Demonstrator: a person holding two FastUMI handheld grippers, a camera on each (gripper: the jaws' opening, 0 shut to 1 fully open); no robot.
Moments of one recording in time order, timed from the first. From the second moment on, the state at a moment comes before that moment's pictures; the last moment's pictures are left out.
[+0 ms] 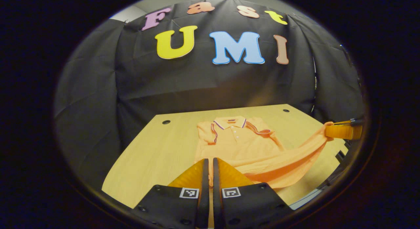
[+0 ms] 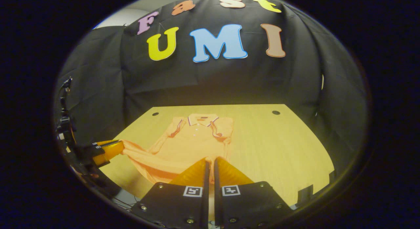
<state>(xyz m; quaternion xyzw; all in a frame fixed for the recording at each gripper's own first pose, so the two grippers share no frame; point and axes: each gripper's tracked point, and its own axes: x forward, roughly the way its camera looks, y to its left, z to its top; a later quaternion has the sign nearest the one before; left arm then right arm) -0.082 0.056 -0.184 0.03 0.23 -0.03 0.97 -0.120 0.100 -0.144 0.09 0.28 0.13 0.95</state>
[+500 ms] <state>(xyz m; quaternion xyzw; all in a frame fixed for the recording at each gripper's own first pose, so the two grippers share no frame) 0.049 0.068 -0.158 0.00 0.21 -0.05 0.98 -0.002 0.112 -0.117 0.09 0.26 0.09 0.96</state>
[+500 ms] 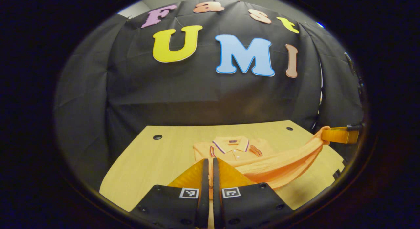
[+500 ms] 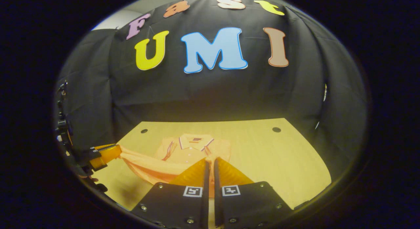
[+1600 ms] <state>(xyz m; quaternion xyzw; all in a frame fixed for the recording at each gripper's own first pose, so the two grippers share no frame) 0.242 0.066 -0.187 -0.02 0.16 -0.07 0.98 0.177 0.132 -0.139 0.07 0.24 0.05 0.97</state>
